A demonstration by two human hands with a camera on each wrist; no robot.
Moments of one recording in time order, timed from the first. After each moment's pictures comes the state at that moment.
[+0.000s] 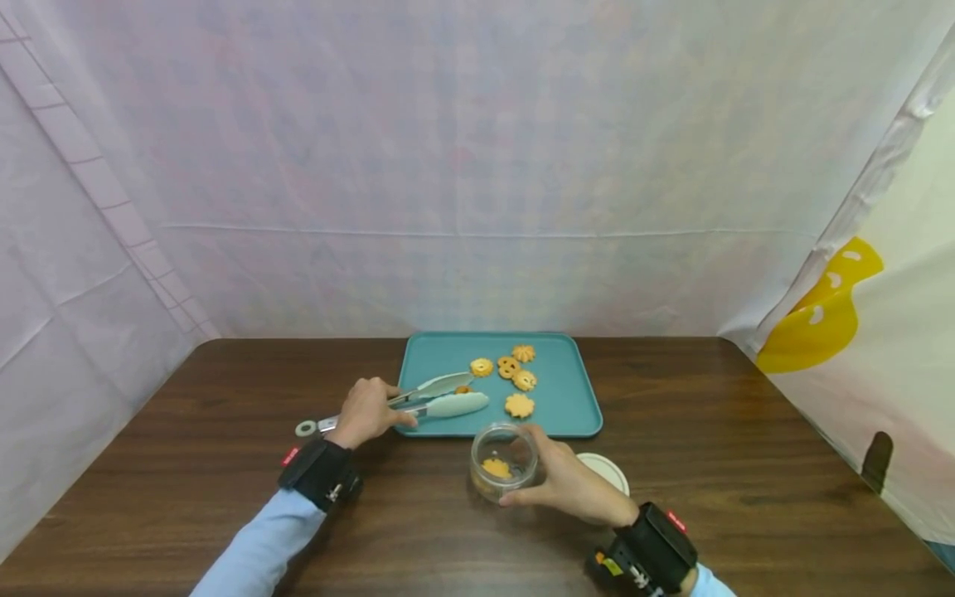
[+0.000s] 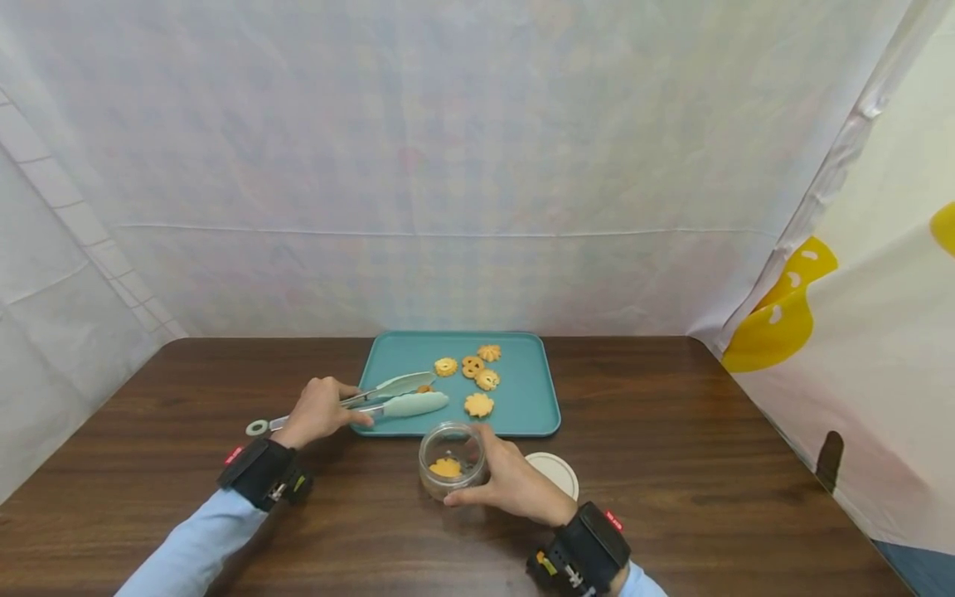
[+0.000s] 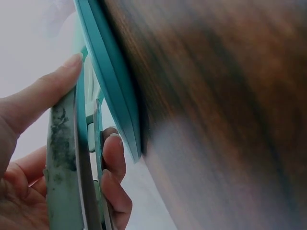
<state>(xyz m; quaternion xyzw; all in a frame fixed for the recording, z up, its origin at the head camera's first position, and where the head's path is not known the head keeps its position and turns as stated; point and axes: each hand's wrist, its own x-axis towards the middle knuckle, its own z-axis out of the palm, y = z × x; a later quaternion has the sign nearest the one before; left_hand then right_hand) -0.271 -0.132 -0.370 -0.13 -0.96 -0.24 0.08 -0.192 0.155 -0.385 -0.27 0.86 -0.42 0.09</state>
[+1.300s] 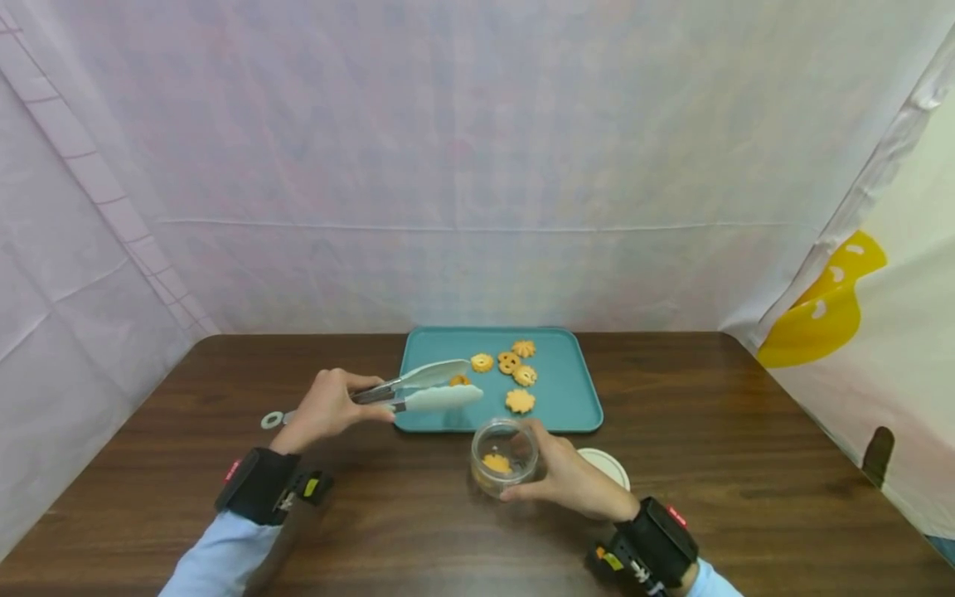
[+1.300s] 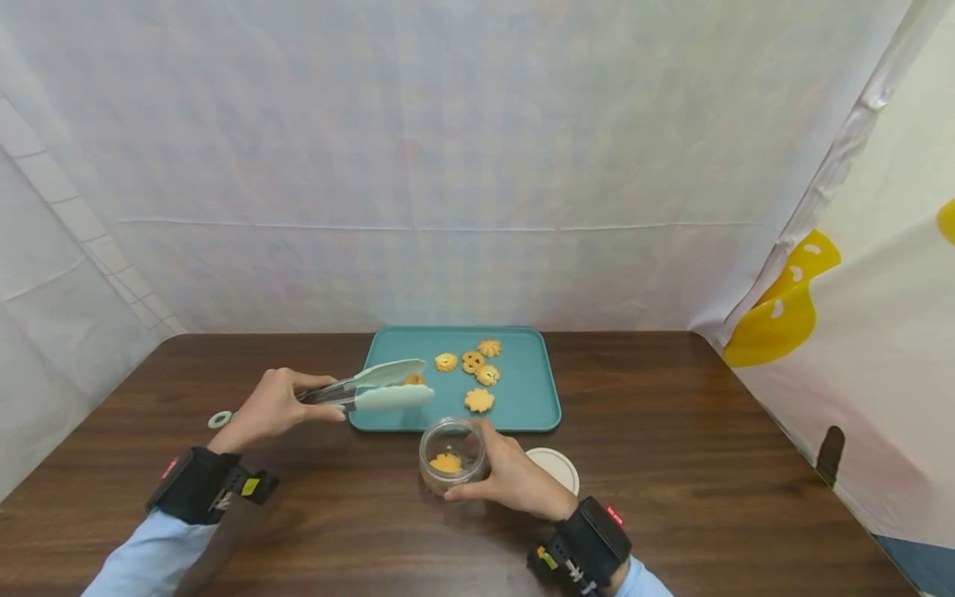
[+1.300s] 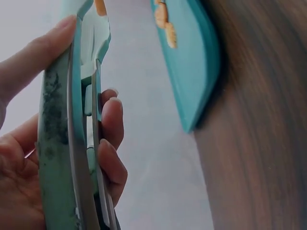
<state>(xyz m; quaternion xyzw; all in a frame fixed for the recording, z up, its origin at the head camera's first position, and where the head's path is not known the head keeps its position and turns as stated) -0.240 -0.171 -0.339 -0.22 -0.91 -0.33 0.06 -0.192 0.155 -0.384 -0.27 0.86 -0.41 0.08</state>
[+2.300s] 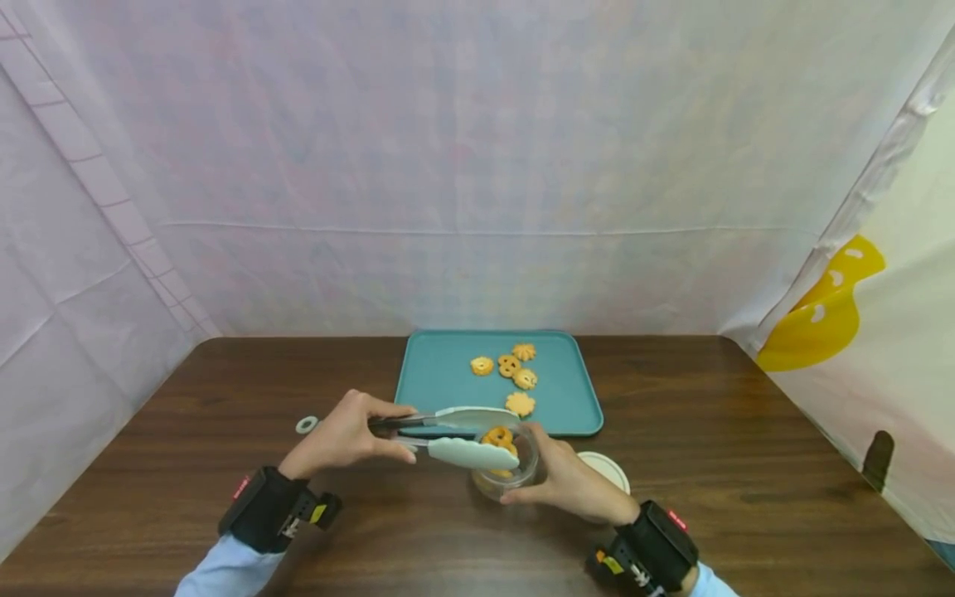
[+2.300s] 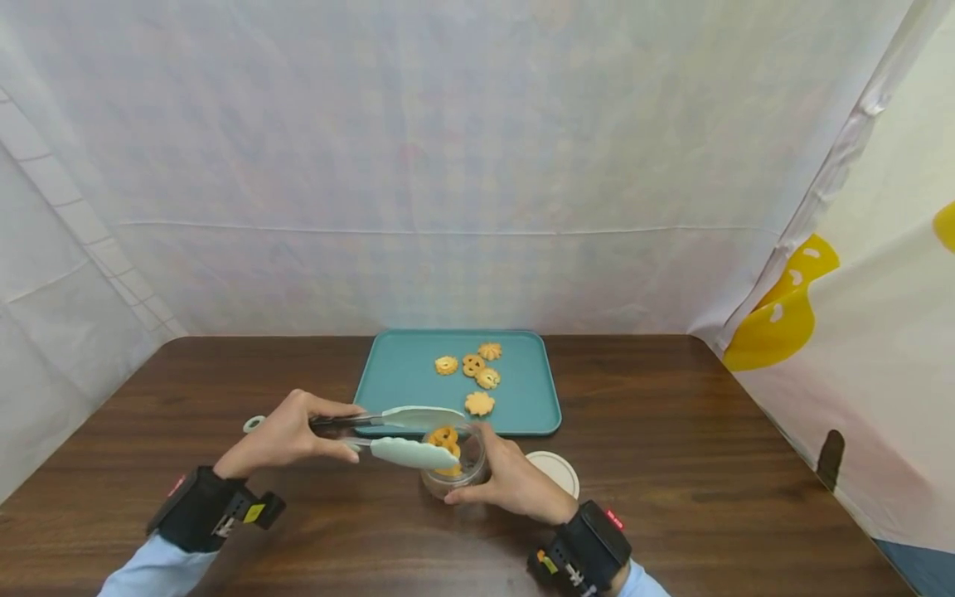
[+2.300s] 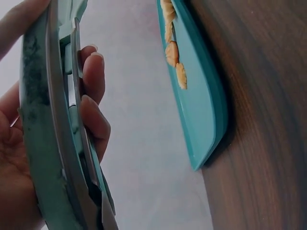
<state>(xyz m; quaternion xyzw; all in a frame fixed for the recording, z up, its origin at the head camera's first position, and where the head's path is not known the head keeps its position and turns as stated) -0.221 -0.152 -0.341 -0.36 -0.86 -0.36 0.02 -0.192 0.155 -0.385 -0.26 0.88 -0.39 0.07</state>
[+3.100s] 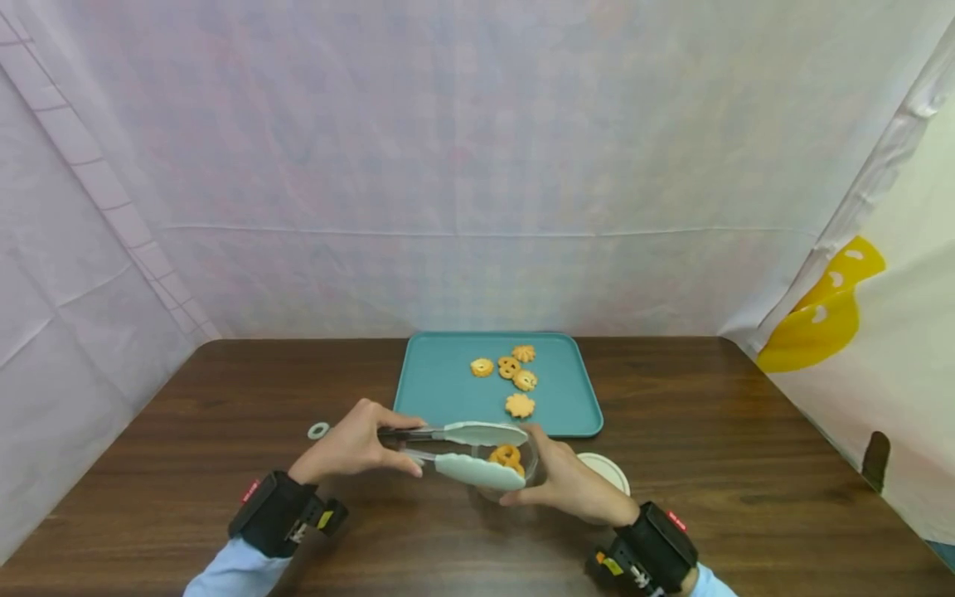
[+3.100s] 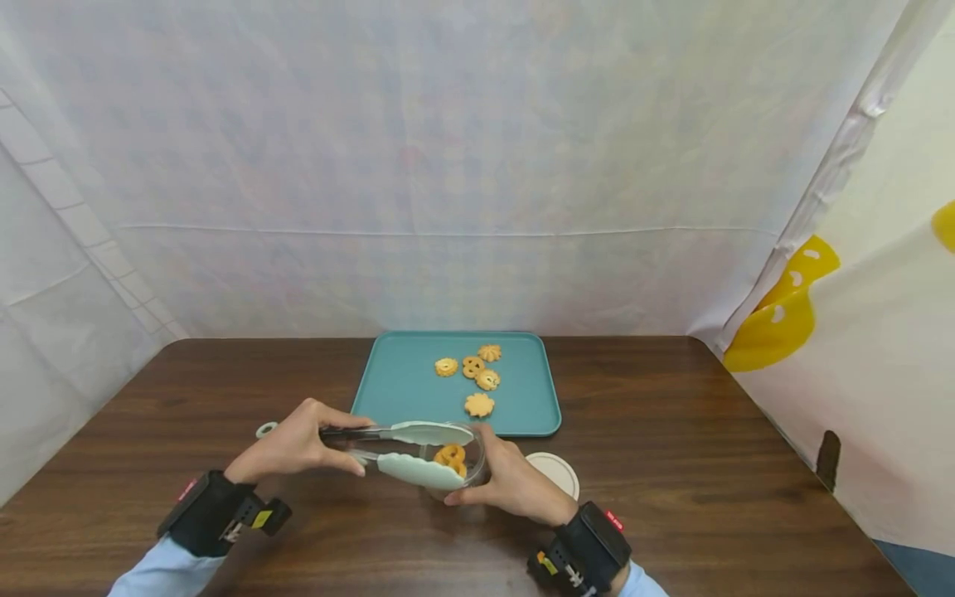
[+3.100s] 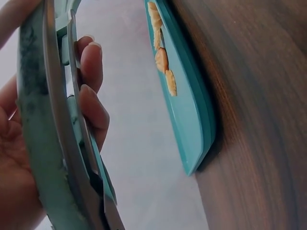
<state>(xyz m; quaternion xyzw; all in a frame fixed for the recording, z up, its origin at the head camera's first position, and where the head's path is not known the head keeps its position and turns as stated) -0.222 -0.145 -0.349 -0.39 -0.85 -0.36 -0.01 -0.193 0.155 -0.386 -0.26 0.86 -0.42 0.10</state>
